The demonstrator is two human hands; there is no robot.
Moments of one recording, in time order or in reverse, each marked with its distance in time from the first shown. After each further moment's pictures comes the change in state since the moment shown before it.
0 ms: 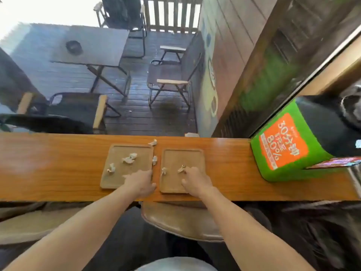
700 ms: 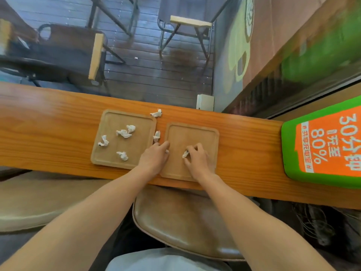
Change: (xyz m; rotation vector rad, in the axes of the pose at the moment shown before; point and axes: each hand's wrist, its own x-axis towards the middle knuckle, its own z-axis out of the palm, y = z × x) left_hand 0.096 0.015 0.052 -0.207 0.116 0.038; right_hand 0.092 0.036 0.048 -0.067 0.045 0.010
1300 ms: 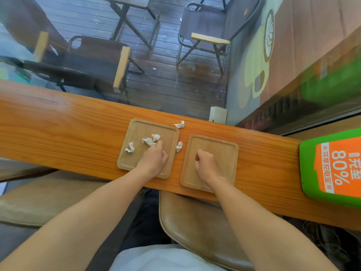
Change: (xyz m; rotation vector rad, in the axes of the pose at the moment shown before) left_hand -0.015 -0.059 -0.054 -0.191 0.108 -0.096; right_hand 0.016 -0.055 -0.006 0.101 -0.052 -0.011
